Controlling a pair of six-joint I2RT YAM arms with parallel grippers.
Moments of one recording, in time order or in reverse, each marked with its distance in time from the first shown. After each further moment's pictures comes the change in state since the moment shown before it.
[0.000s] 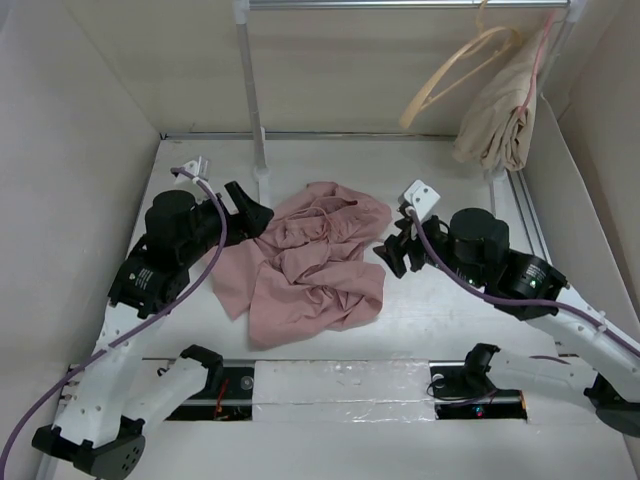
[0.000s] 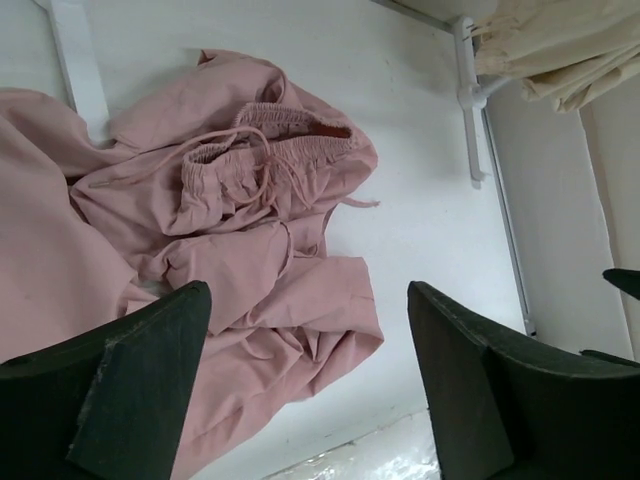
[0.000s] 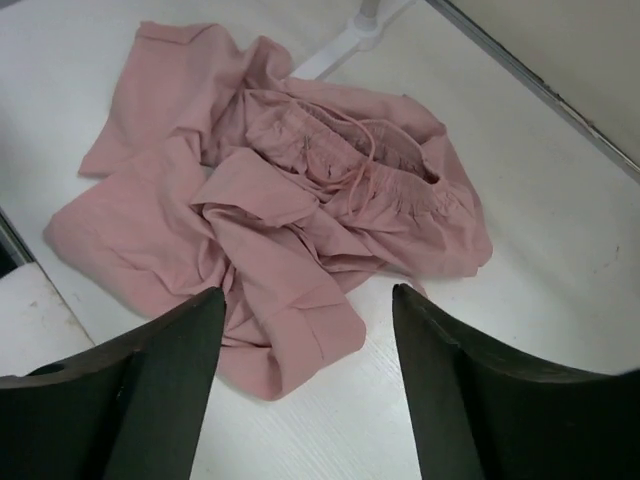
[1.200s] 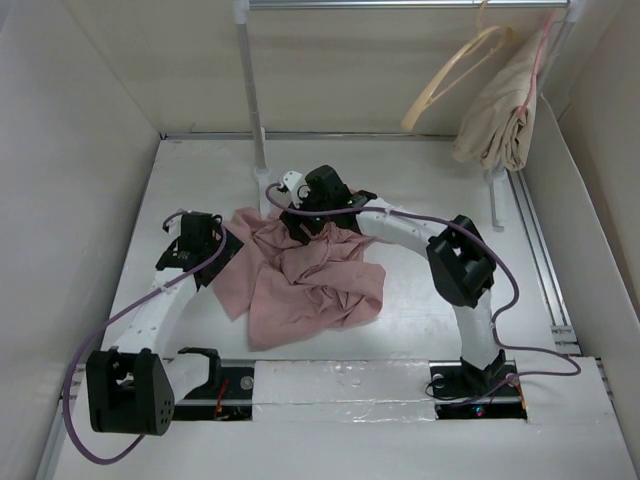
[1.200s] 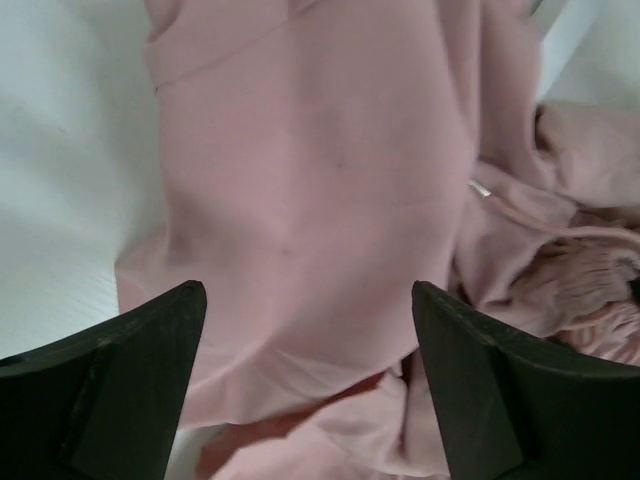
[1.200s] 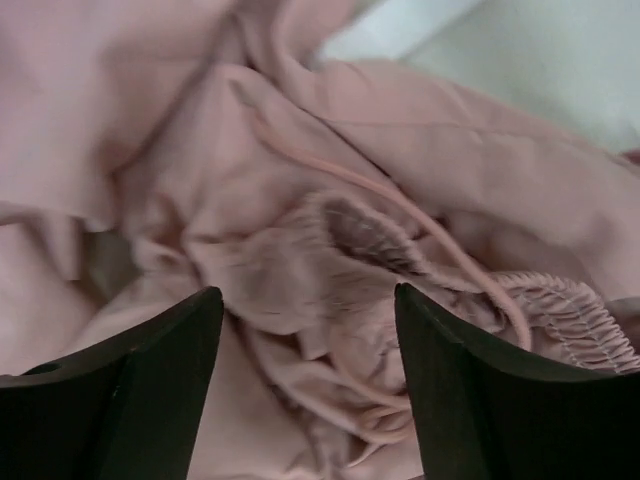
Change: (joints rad) left arm 0.283 0.231 -0.459 0.168 -0.245 -0.277; right arm -0.132 1.143 0.439 0.315 -0.360 -0.120
